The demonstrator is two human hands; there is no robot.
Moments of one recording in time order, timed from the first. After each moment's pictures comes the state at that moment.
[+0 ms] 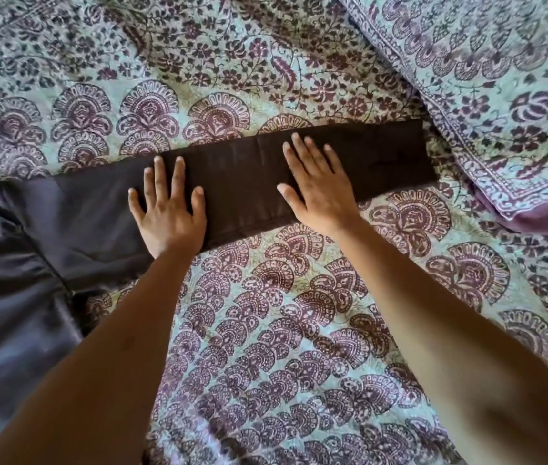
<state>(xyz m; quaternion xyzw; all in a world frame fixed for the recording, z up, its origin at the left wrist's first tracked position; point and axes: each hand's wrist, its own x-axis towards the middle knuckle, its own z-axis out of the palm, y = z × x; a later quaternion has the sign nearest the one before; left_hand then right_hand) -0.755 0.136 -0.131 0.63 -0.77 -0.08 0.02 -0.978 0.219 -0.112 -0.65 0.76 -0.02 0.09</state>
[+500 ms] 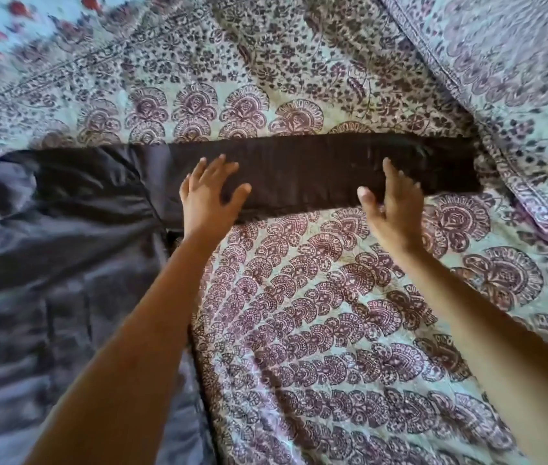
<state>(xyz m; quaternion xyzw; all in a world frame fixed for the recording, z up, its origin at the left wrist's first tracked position) -0.685 0.176 -0.047 0.58 -0.77 -0.21 0.15 -0.947 0.285 -0.067 -0.53 0.81 -0.20 0.12</state>
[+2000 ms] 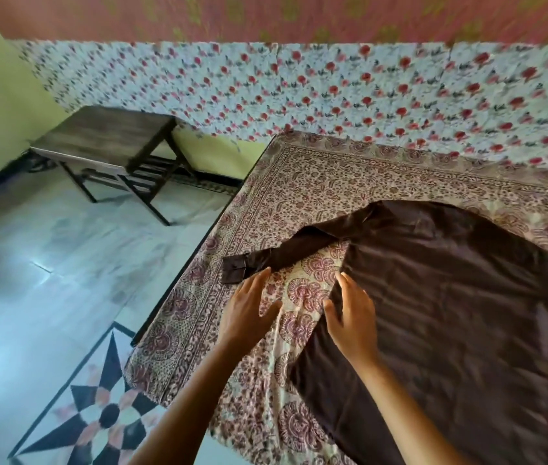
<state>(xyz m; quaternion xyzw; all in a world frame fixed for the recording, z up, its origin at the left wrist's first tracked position) -0.016 0.600 0.217 0.80 -0.55 -0.13 0.19 -0.196 0.517 0.170 -0.80 0.47 -0.27 0.24</state>
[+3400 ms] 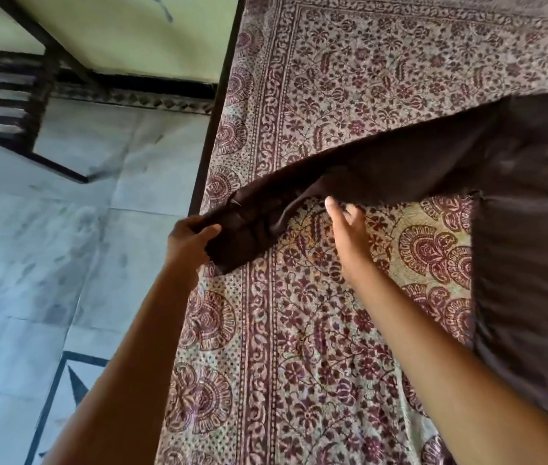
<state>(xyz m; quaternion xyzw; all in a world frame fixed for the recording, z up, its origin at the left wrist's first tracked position) 0.364 0.381 -0.047 0.76 -0.14 -0.47 0.43 0.142 0.318 -0.051 -0.36 0.71 -0.27 0.54</state>
